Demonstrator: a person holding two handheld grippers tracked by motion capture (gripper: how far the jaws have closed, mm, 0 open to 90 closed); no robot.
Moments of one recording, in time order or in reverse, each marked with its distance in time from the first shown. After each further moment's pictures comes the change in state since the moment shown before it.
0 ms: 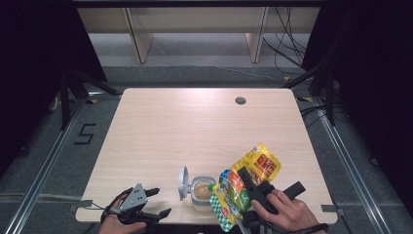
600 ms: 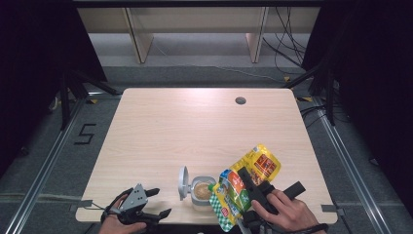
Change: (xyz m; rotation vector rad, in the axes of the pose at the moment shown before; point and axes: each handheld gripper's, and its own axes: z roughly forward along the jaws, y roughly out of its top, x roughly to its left) left arm 0.000 0.000 0.000 -0.009 -0.004 -0.009; right arm 0.000 0.000 0.000 0.000 -0.001 -0.002
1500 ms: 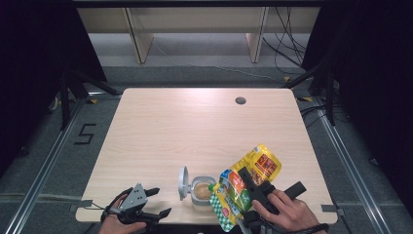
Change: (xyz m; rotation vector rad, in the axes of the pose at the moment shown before) left arm -0.001 -0.001 -0.001 0.012 0.000 -0.006; right arm 0.000 -0.001 -0.001 -0.005 -0.003 0.010
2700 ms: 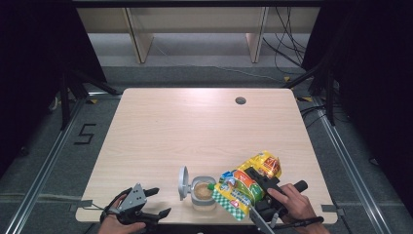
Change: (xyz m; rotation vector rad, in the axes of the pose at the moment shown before) left arm -0.003 0.000 -0.001 -0.028 0.001 -0.049; right arm 0.035 -0.025 0.016 -0.199 0.097 0.578
